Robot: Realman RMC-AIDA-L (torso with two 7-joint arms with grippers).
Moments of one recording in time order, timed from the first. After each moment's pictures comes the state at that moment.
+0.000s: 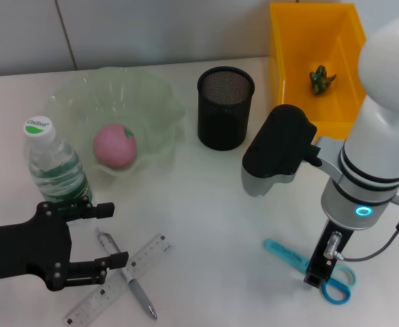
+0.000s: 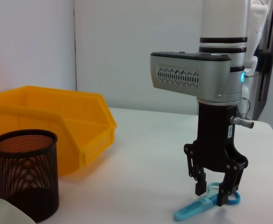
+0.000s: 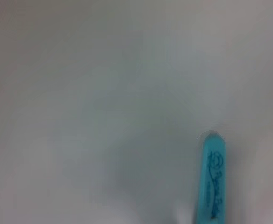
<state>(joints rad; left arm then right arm) -0.35 -2.07 0.85 0.79 1.91 1.74 -1.13 0.66 2.09 -1.78 -1.30 -2.67 -1.71 2.77</state>
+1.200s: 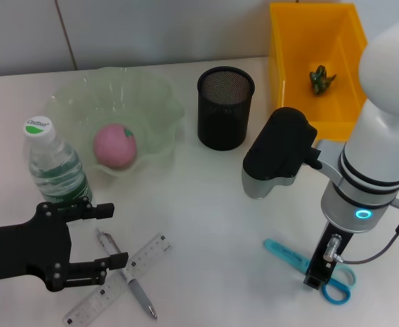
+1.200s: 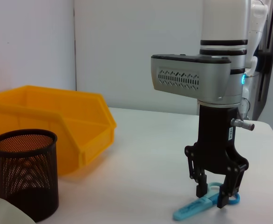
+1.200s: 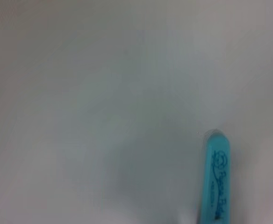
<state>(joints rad) -0.34 -2.07 0.85 0.79 1.91 1.74 -1.13 0.65 2.09 -1.78 -1.30 -2.67 -1.70 2.77</state>
